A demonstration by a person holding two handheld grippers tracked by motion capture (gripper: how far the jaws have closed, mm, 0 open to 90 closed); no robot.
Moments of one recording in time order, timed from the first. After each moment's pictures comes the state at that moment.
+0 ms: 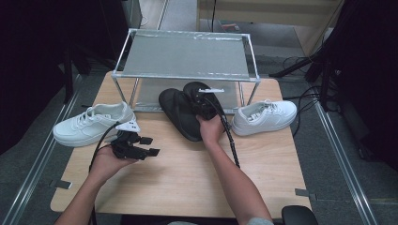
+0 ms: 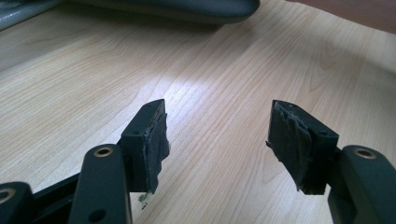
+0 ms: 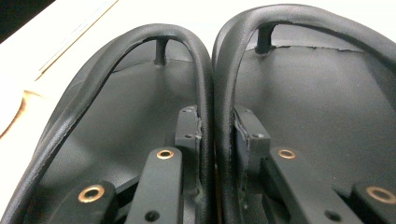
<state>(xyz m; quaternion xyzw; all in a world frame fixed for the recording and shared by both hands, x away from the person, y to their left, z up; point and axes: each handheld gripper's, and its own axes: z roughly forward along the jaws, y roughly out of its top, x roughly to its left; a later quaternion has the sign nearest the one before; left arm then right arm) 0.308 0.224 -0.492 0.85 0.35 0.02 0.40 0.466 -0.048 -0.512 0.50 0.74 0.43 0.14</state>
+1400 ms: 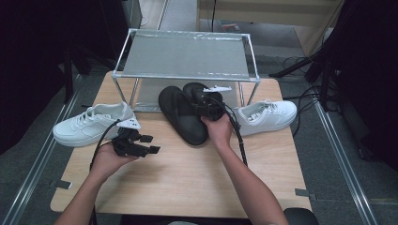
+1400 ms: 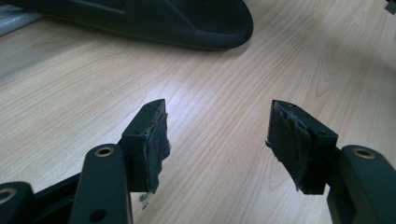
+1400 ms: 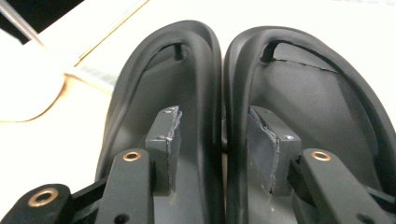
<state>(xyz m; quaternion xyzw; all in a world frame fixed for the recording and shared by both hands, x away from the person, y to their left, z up) 0.317 0.224 -0.491 0.84 0.36 0.02 0.40 0.441 -0.069 -0.477 0.45 0.77 0.43 0.13</state>
